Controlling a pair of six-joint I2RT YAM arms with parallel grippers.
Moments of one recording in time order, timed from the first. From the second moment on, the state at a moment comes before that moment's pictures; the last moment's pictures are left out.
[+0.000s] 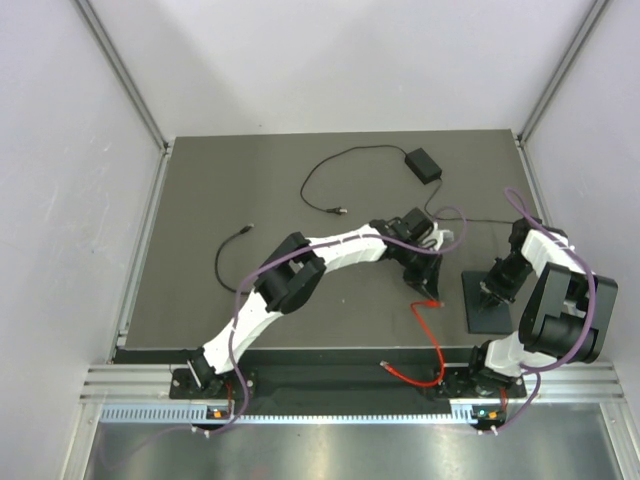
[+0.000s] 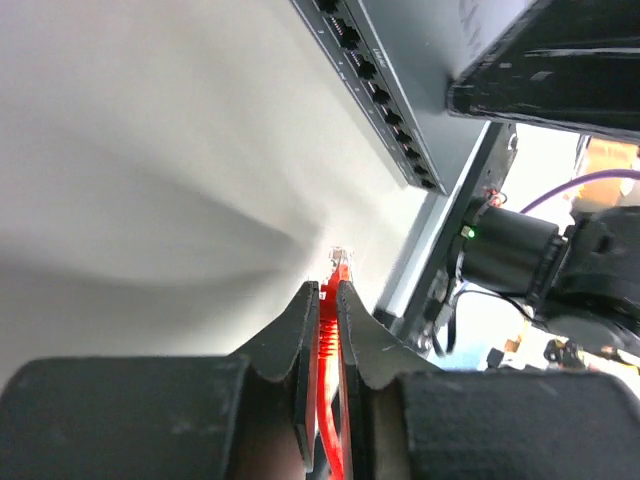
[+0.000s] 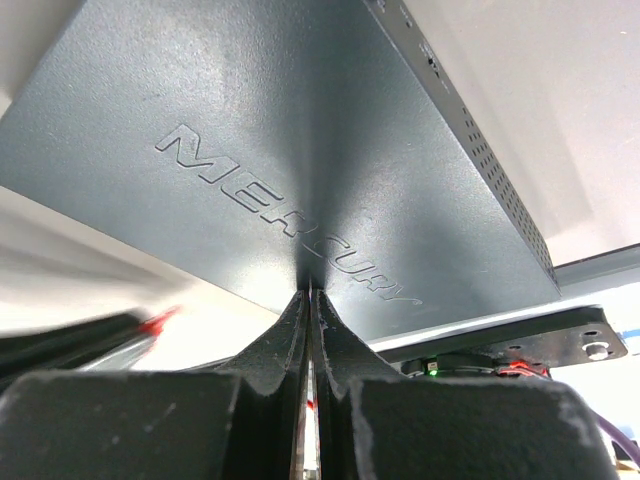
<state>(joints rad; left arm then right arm) -0.99 2.49 2.00 -0.42 0.76 -0.57 -0.33 1.48 0.84 -1.01 -0.08 0.39</state>
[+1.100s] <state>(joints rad) -0.56 1.76 1.92 -0.89 0.30 -0.51 -0.05 1.33 0.83 -0.93 -0.07 0.37</state>
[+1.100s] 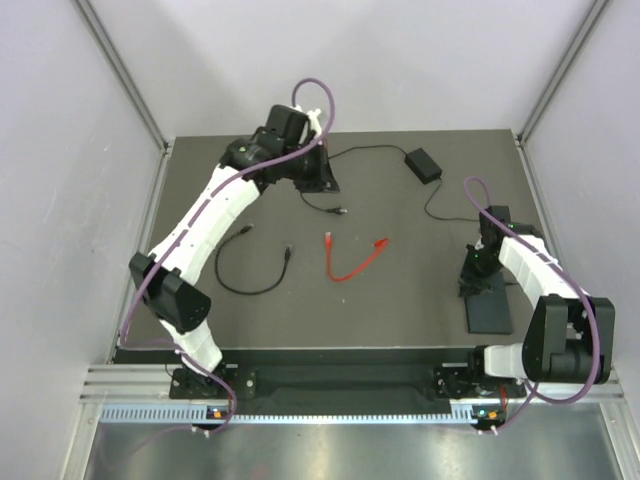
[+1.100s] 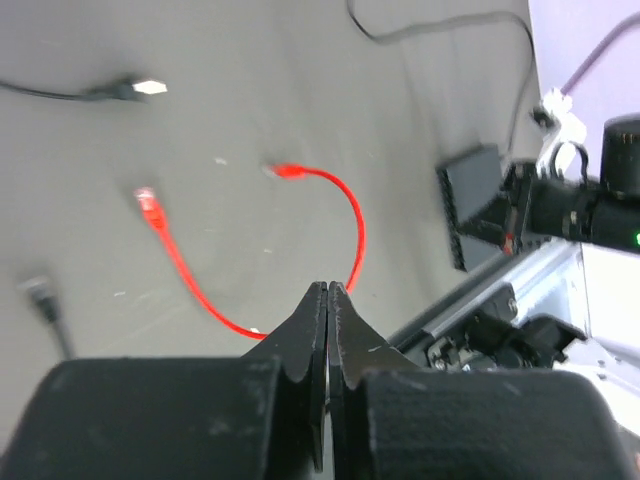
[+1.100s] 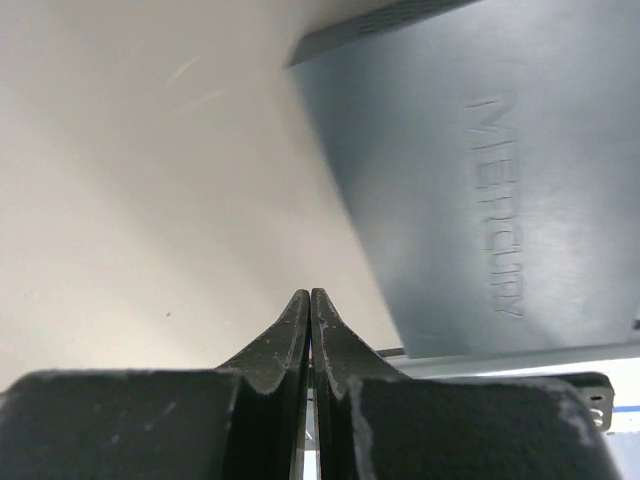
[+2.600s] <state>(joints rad) -0.85 2.03 1.64 -0.93 -0.17 -1.49 0.02 1.26 0.83 -0.92 -0.08 0.36</state>
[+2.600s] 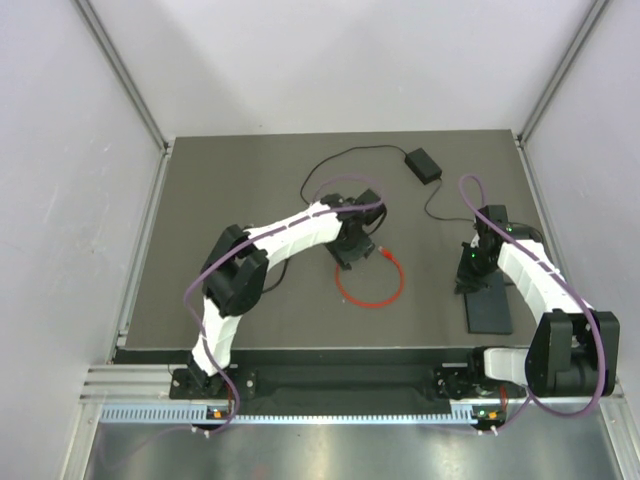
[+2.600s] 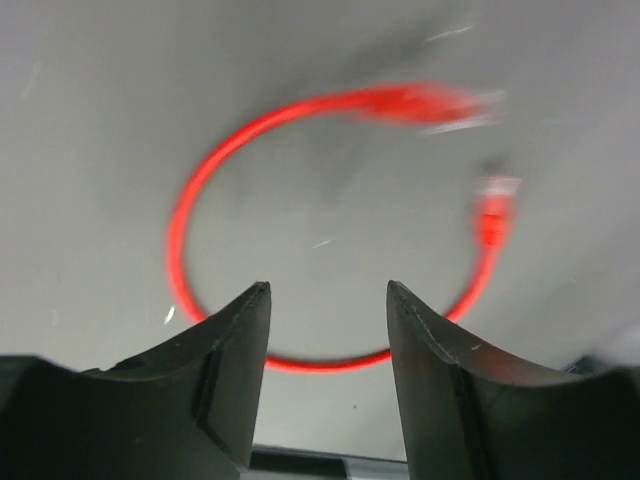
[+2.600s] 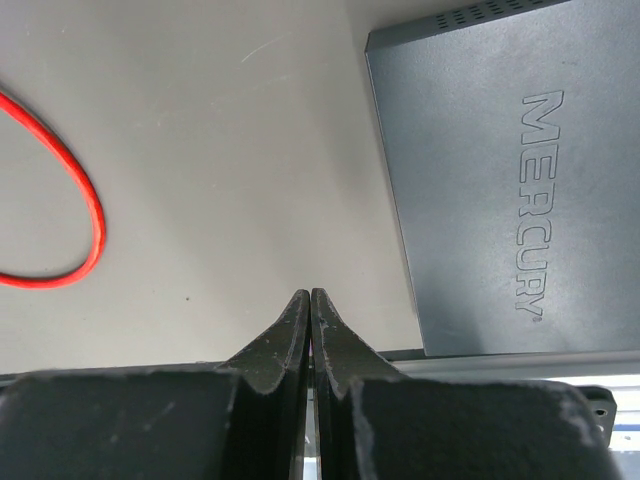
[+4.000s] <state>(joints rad) -0.75 2.25 1.83 -0.79 -0.06 -0.29 0.03 1.26 0.83 -0.91 -0.09 0.36</state>
